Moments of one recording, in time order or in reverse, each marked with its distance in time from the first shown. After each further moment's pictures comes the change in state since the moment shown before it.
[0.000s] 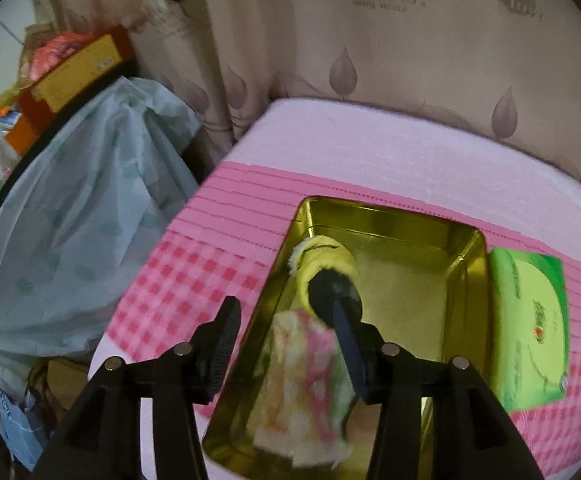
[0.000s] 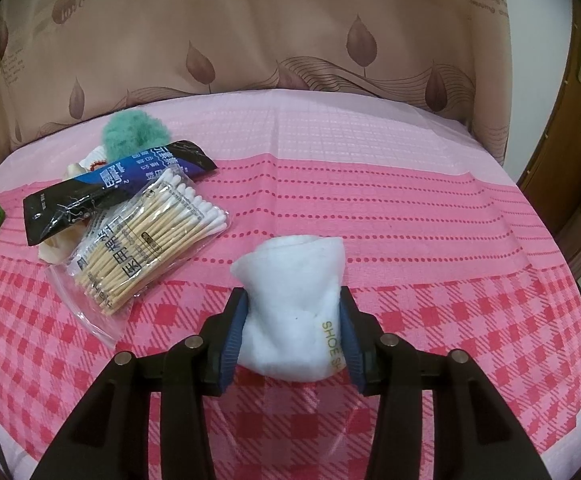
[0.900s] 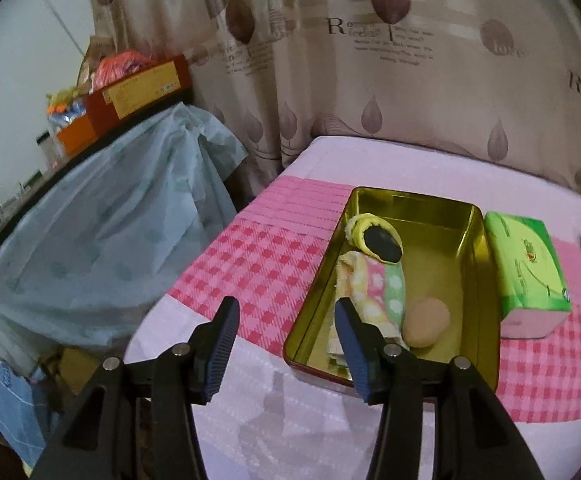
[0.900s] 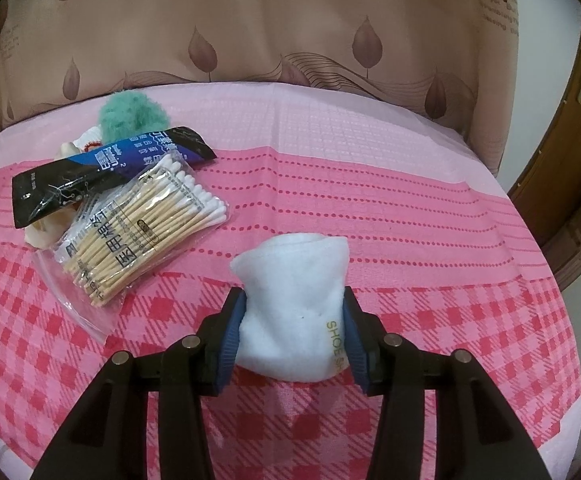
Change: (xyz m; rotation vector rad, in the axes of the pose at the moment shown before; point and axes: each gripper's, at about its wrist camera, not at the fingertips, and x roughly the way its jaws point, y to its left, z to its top) left arm -0.063 0.052 -0.092 -0.060 -0.185 0.042; right arm 0.003 0.009 0.000 -0.072 0.018 -0.073
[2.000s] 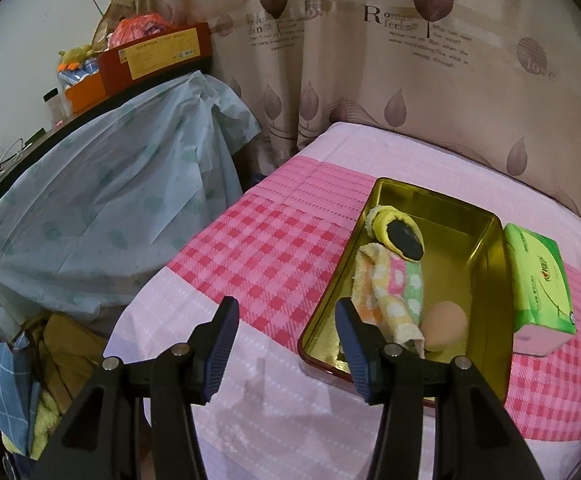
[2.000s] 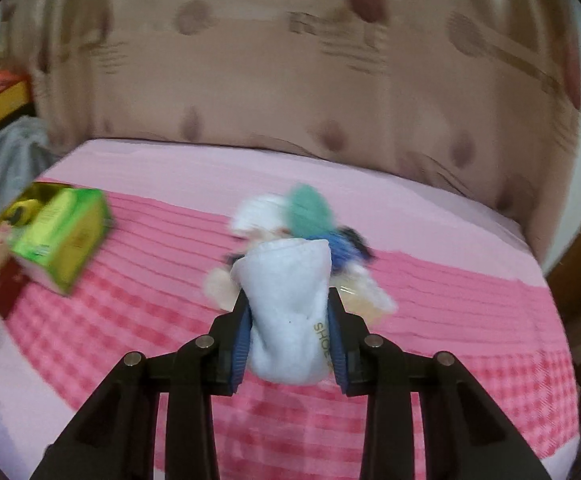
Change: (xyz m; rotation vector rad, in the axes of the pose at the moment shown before) left arm 0.016 0.021 -0.003 -0.109 0.060 -0.005; right arm -0.101 0.119 0.037 -0.152 -0.167 0.219
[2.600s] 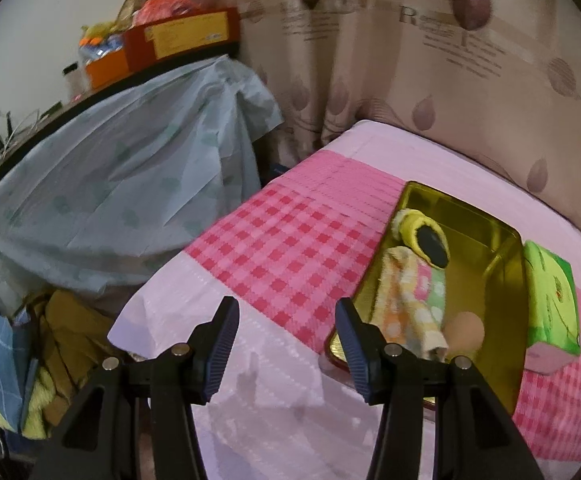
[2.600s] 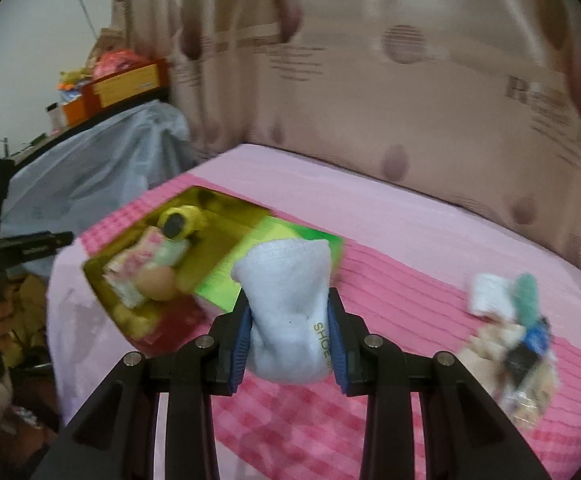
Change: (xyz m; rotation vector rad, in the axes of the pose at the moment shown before) left arm 0.007 0.025 0.003 -0.108 0.039 0.038; right arm -0.009 0.190 0.039 -0.183 -0.048 0.393
